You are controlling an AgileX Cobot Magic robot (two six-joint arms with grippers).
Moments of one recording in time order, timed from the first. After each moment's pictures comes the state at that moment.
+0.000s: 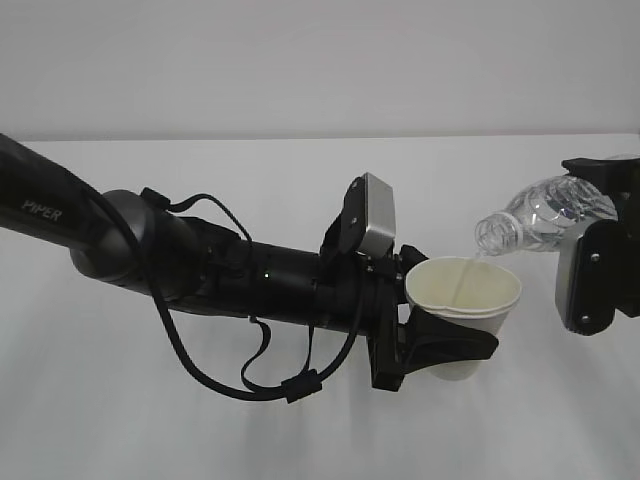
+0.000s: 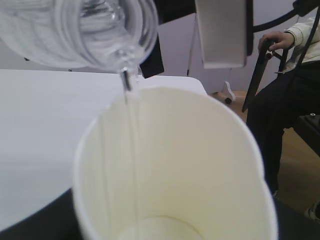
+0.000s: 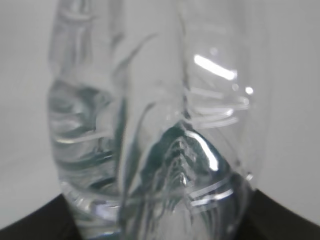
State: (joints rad) left arm -0.64 2.22 -1.18 1.16 -1.11 -0.65; right arm 0.13 1.42 -0.40 -0.15 -0.65 -1.56
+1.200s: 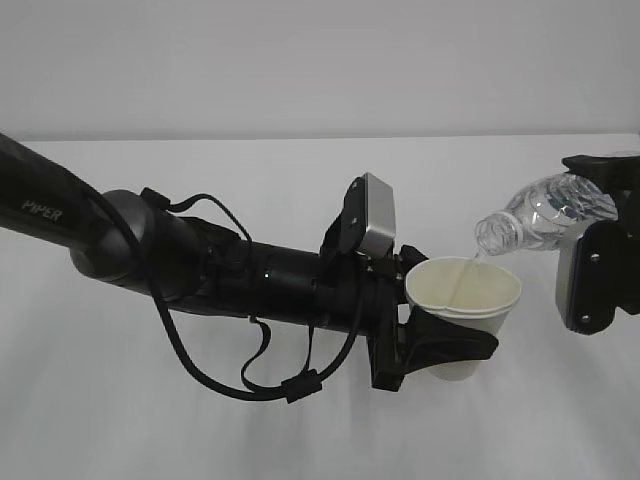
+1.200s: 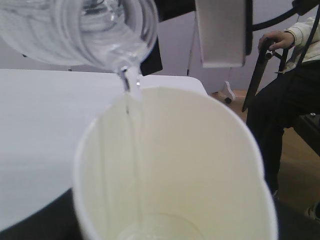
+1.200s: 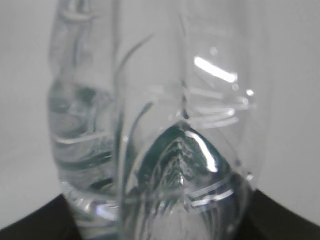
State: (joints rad) left arm -0.64 2.22 -1.18 1.16 -1.11 -0.65; right arm 0.13 1.42 -0.40 -0.15 -0.66 -1.58
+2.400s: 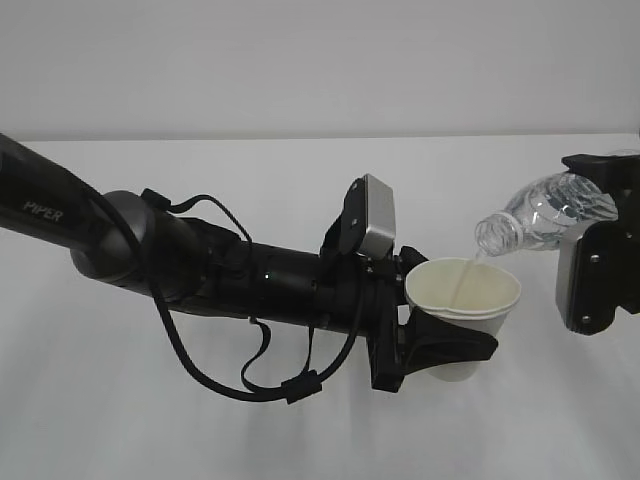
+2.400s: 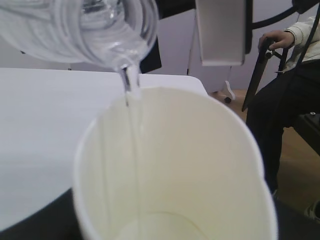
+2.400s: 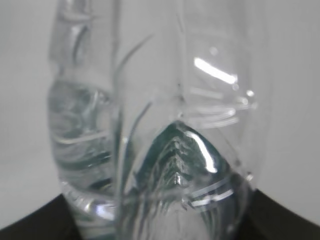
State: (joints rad) left arm -0.64 2.22 -1.18 1.16 -1.11 -0.65; right arm 0.13 1.42 -0.40 -0.15 -0.67 -1.59
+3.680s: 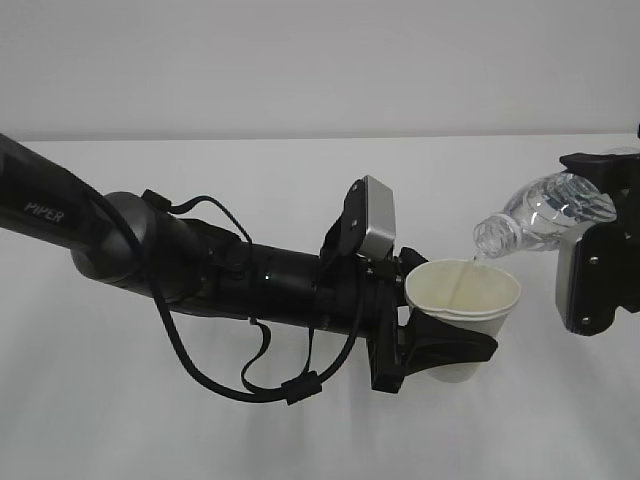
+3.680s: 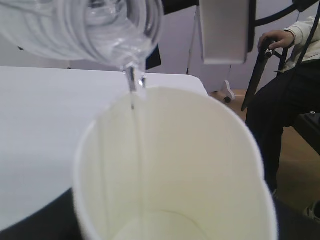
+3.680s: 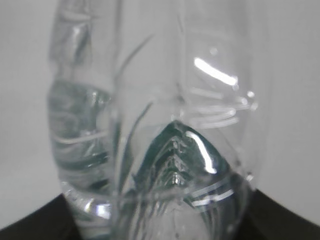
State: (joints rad) left arm -0.64 2.22 -1.18 1.16 -1.11 -0.65; right arm 0.13 1.42 -0.40 -0.16 -0.67 -1.60
